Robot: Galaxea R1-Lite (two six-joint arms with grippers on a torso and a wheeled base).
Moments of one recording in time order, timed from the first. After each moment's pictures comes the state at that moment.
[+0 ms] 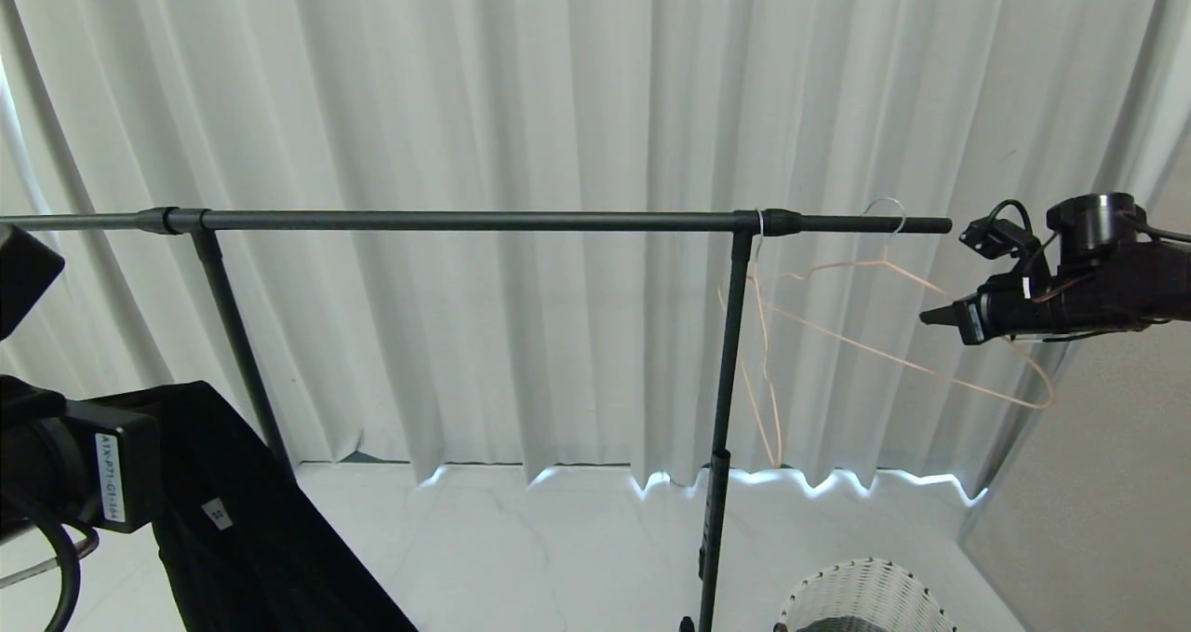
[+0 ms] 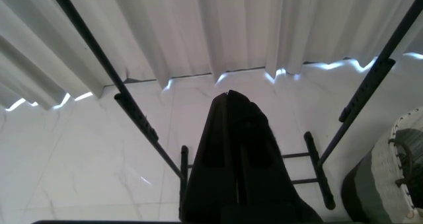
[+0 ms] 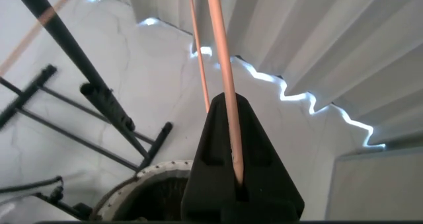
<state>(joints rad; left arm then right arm) -0.35 1.01 -0.75 0.16 0.28 0.05 -0.10 2.09 -1.57 0.11 0.51 -0.35</state>
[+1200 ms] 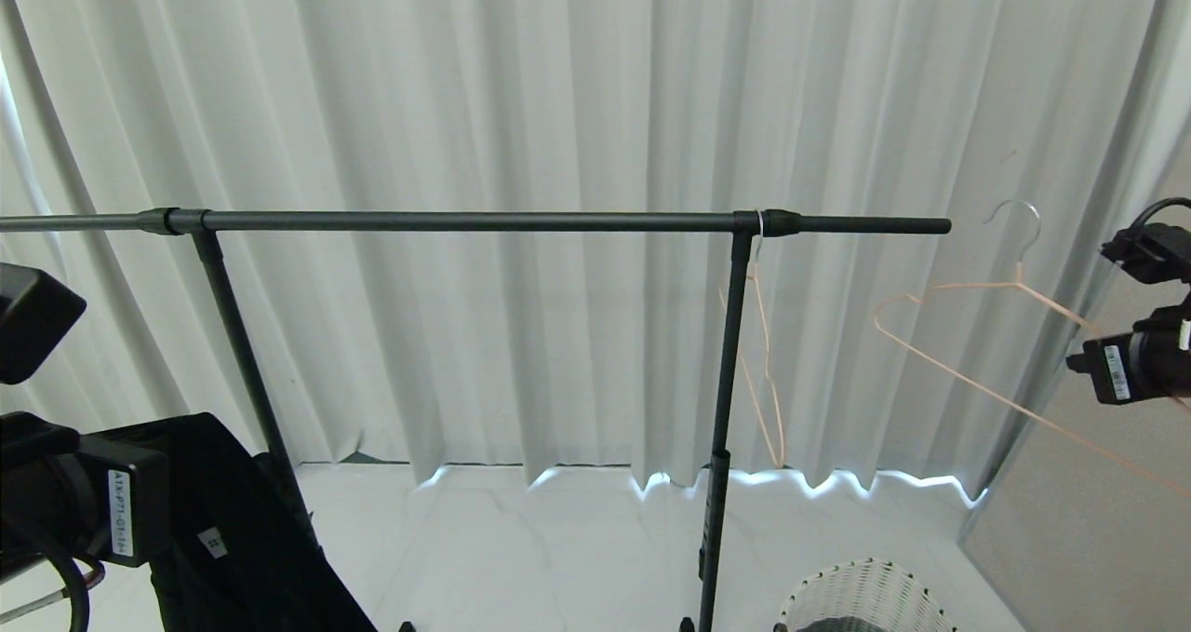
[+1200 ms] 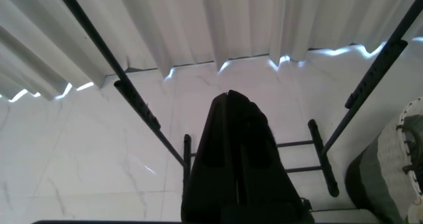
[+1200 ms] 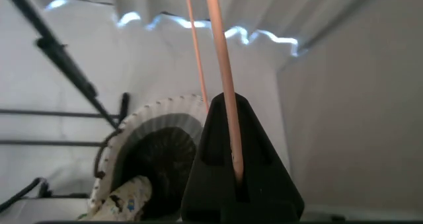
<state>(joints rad) -0.34 1.01 -0.70 0.16 0.28 0.05 -0.06 1.48 -0.99 0.11 0.04 -0.18</state>
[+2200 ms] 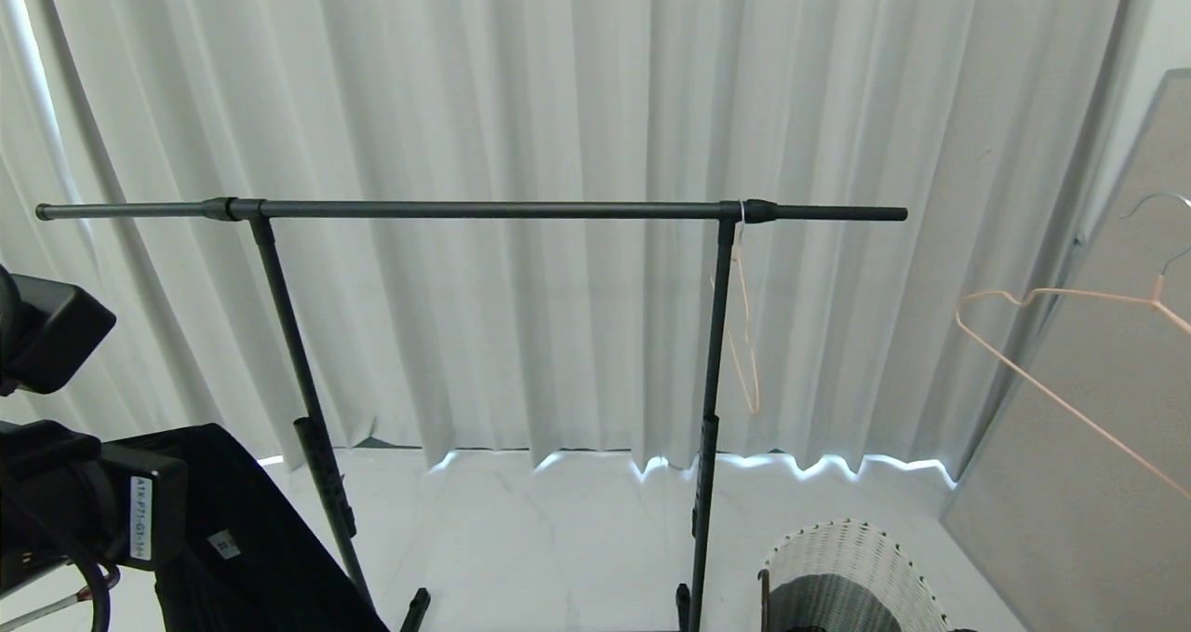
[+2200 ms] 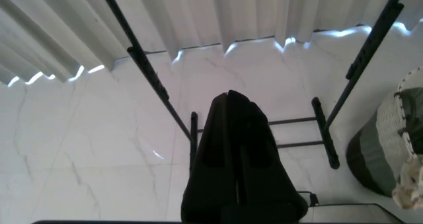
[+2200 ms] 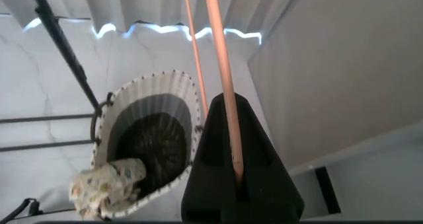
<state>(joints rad) -0.34 1.03 -0.68 0.16 0.30 0.05 -0.04 1.07 -0.77 0.18 -0.10 -0.12</state>
